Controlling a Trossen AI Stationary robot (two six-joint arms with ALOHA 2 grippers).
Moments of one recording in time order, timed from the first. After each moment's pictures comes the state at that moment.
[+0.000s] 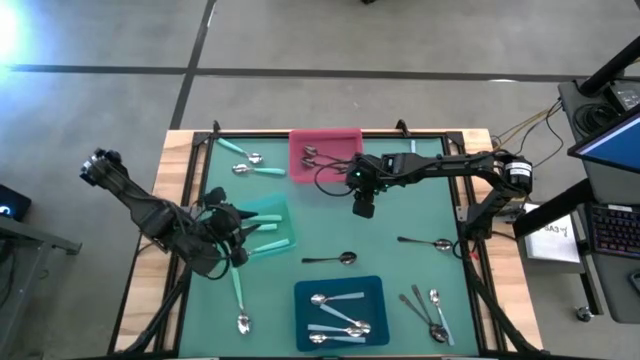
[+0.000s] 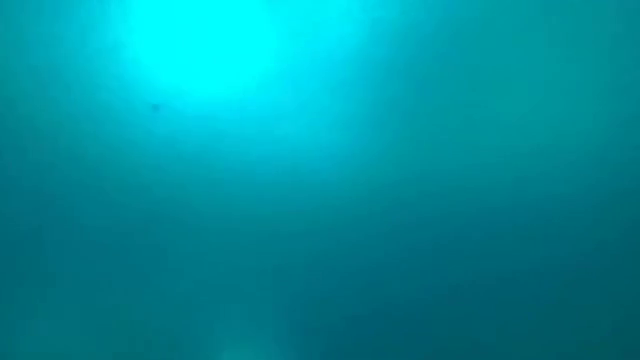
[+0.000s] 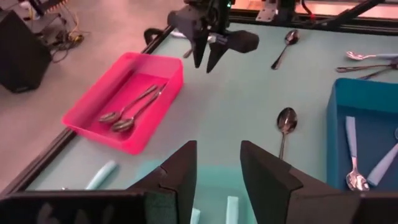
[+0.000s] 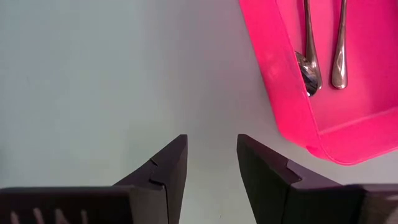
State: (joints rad) left arm -0.64 1.12 1.13 -0.97 -0.90 -0.72; right arm -0.26 1.64 1.14 -0.58 0.03 -0.06
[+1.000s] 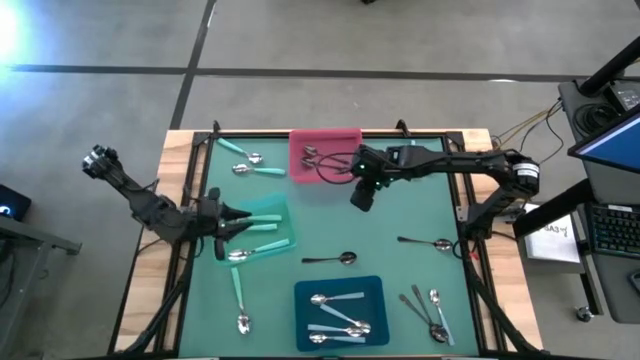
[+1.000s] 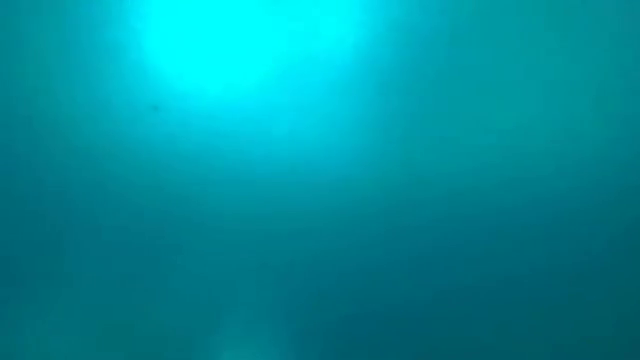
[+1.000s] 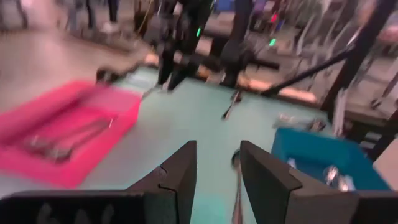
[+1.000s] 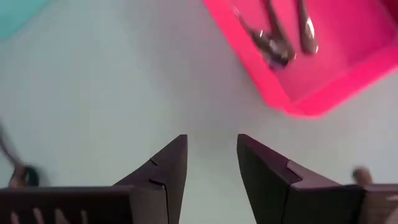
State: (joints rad) left arm -0.65 0.55 0.44 -0.16 -0.85 -0.39; right arm -0.27 1.59 1.21 -0.72 0.03 0.20
